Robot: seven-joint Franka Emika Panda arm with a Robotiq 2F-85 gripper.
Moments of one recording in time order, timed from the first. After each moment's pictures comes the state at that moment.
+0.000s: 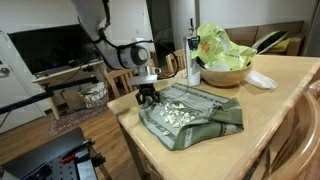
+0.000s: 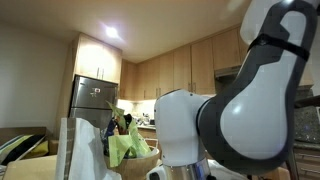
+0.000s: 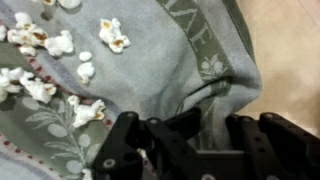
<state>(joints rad) 0.15 0.67 0.15 -1.99 -0.31 2.44 -0.29</state>
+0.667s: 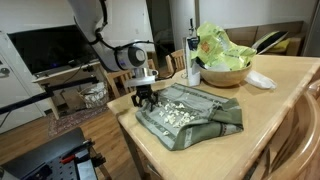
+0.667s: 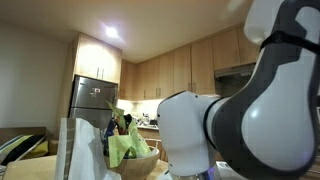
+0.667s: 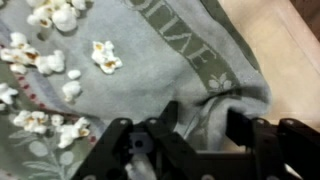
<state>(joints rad) 0.18 0.65 0.14 -2.04 -0.35 2.42 -0.28</state>
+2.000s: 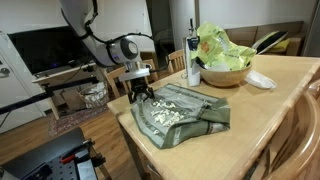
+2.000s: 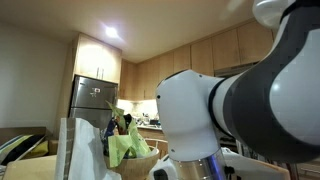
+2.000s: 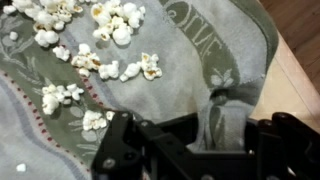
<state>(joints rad) 0.22 0.56 0.14 -2.09 -0.40 2.39 -0.27</state>
